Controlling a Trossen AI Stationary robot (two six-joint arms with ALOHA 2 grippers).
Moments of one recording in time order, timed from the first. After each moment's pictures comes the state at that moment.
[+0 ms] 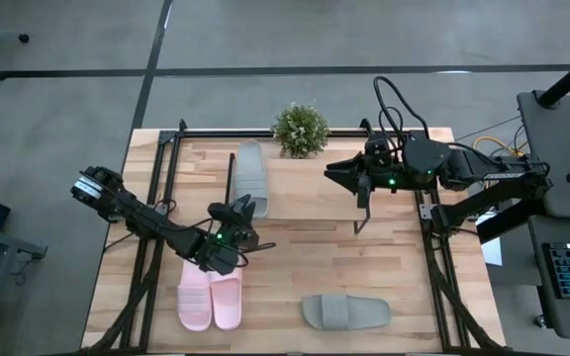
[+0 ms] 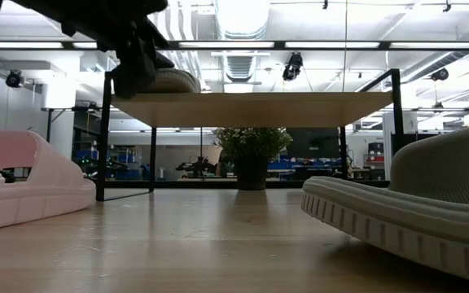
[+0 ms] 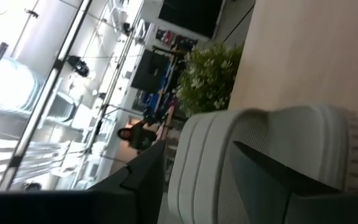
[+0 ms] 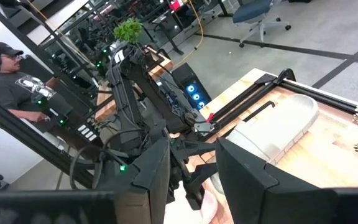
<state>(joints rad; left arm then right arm) -0.47 1.50 0.76 0.34 -1.52 0.74 0.14 1.19 1.40 -0.41 0.31 0.64</state>
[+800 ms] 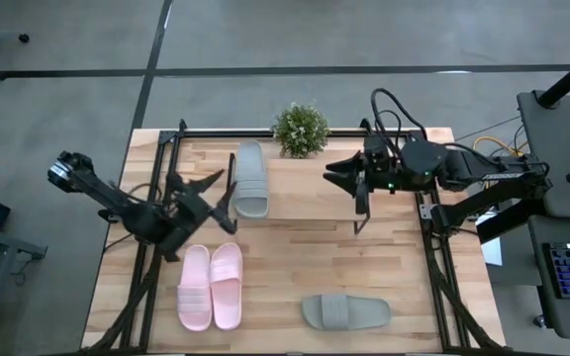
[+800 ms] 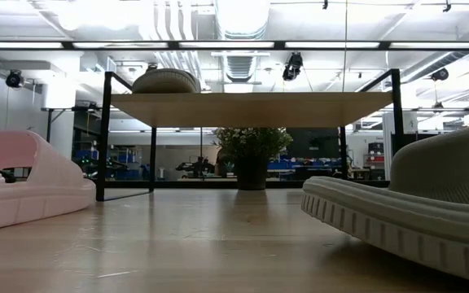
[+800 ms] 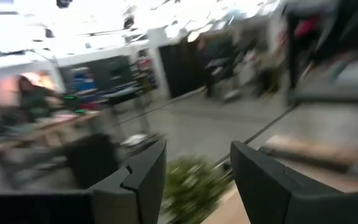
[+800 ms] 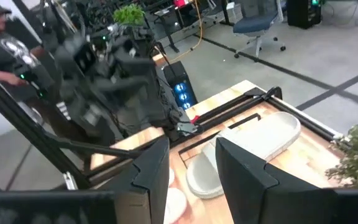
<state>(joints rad) -0.55 1.14 0.87 0.86 -1.39 0.68 0.14 1.19 1.39 -0.42 0.31 0.43</state>
